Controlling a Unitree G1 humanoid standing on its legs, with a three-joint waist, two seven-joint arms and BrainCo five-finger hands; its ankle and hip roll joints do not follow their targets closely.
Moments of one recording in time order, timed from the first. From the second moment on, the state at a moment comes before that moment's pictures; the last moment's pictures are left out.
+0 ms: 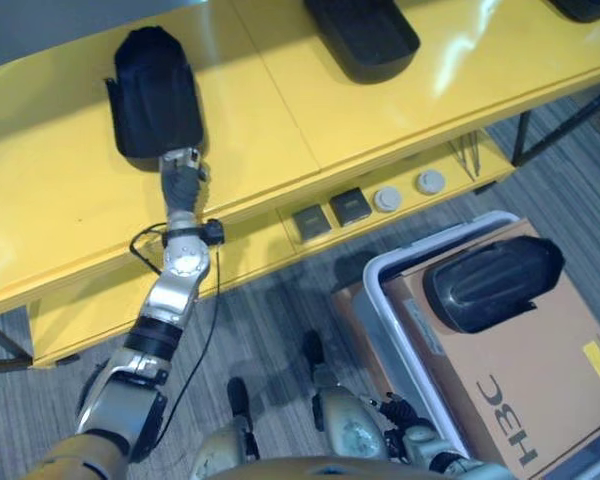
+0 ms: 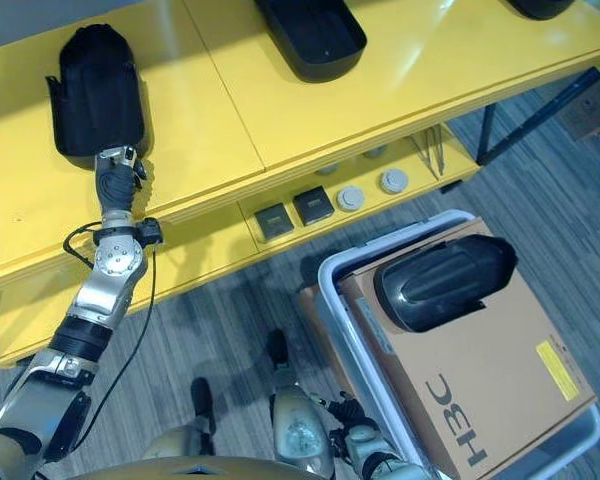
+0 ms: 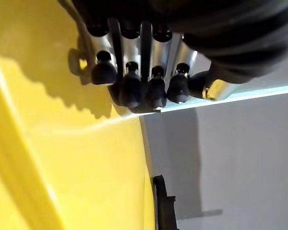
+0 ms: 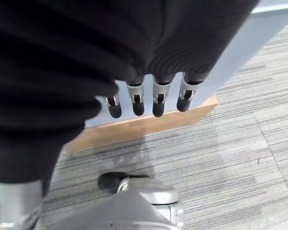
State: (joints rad) left arm -0.56 0.30 -0.19 0.33 -0.14 -0.18 0.55; right arm -0.14 -0.20 0.27 1.27 0.11 -0.06 -0.18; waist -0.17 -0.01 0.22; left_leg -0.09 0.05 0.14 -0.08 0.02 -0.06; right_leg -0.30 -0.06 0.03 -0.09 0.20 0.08
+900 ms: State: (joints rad) left arm -0.17 0.37 -0.25 -0.07 -0.19 -0.20 0.28; right arm -0.04 -0.17 0.13 1.19 0.18 -0.07 -0.16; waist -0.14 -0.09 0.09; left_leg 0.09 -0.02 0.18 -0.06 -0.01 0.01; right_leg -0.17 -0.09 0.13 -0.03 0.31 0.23
